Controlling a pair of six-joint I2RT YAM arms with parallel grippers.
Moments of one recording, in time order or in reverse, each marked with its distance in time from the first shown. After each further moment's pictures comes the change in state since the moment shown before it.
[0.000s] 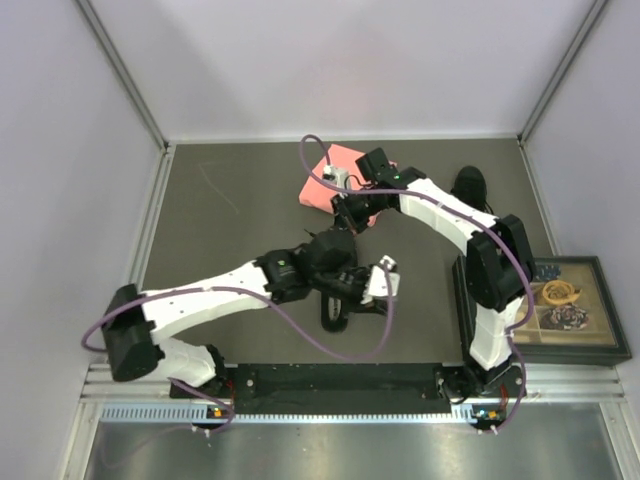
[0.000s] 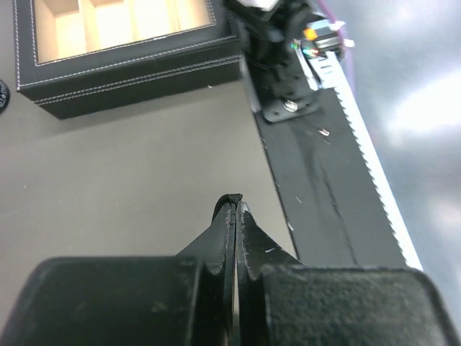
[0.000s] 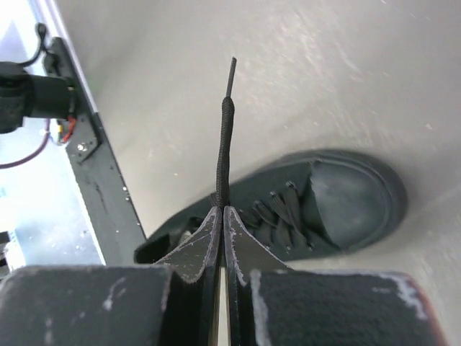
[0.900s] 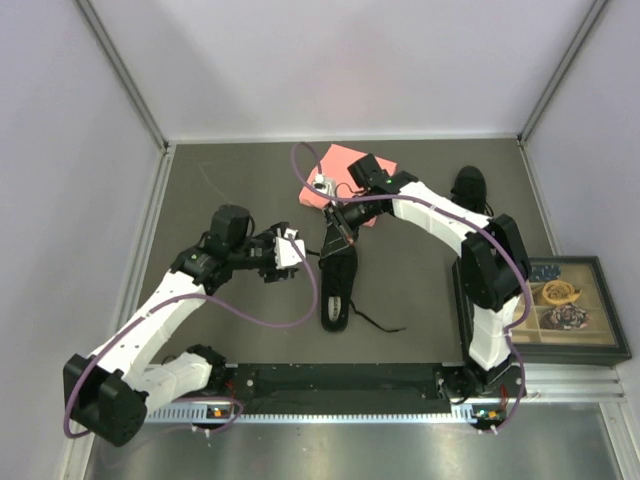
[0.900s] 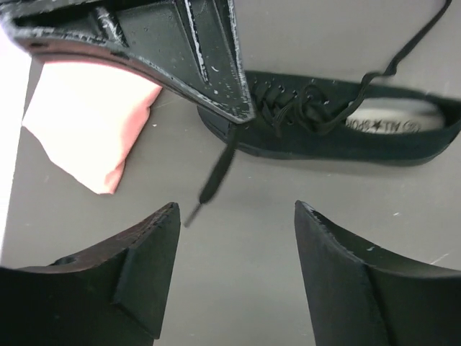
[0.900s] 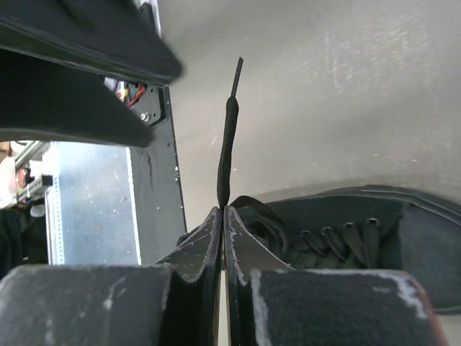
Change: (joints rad) left arm 0.637 -0.341 -0.261 -0.164 -0.041 0.459; right arm 0.033 0.019 -0.002 -0.013 -0.239 -0.095
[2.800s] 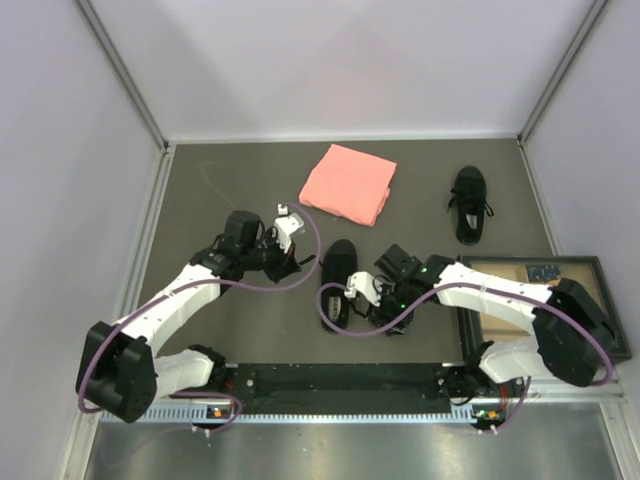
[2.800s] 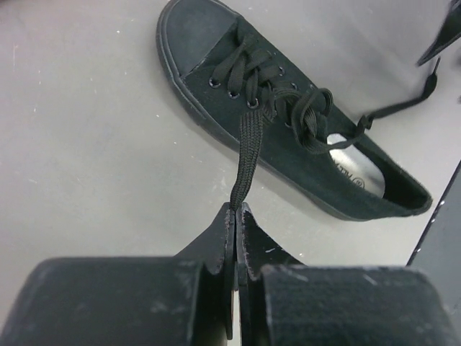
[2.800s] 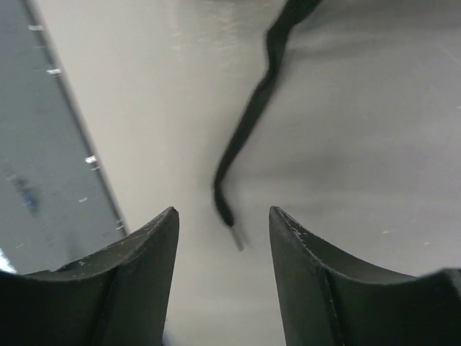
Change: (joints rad) left arm 0.018 0.158 -0.121 0.196 -0.072 -0.637; right arm 0.217 -0.589 -0.819 0.011 0.647 -0.319
